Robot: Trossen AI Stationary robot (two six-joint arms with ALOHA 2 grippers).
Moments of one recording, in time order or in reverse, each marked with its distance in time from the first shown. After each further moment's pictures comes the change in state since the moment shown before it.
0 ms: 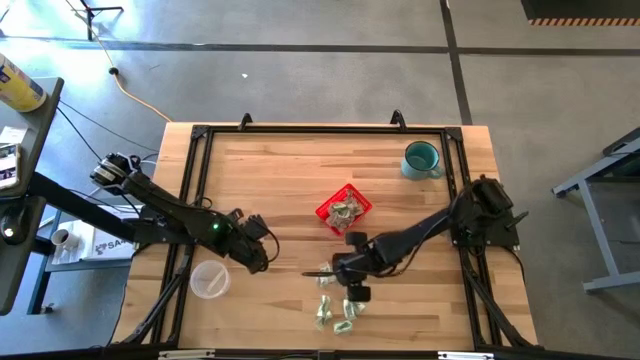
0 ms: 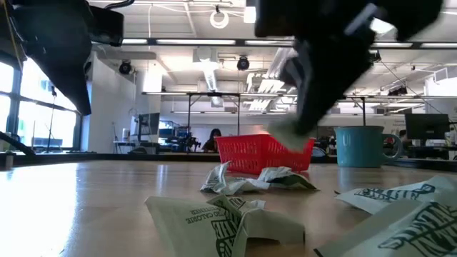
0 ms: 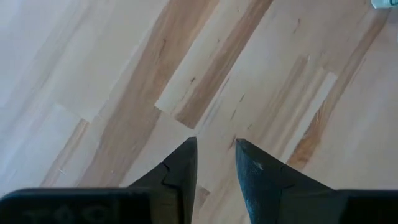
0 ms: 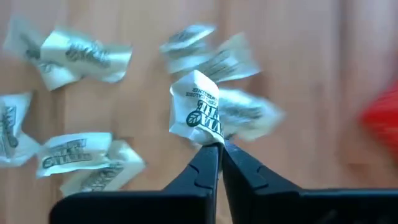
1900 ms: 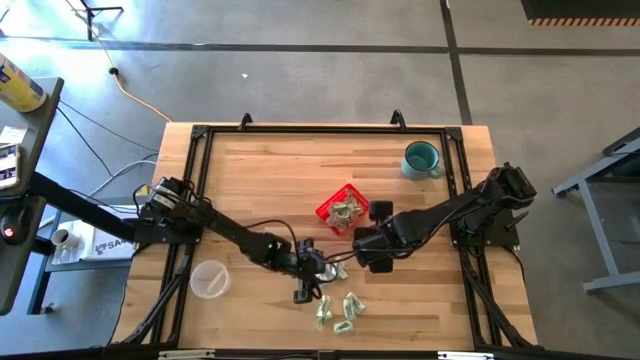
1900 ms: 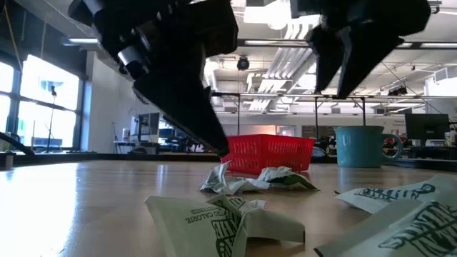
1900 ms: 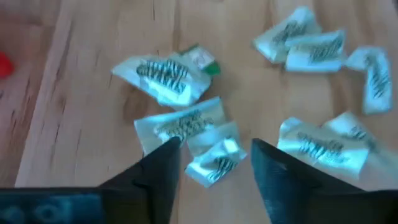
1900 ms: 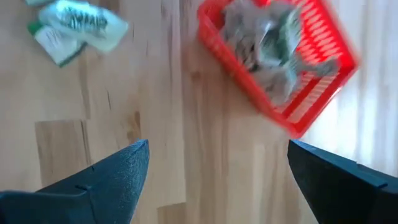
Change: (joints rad) left arm 0.086 0.517 0.217 0.773 0.244 0.590; right arm -0.039 -0.206 -0.013 -0.422 0.242 -0.046
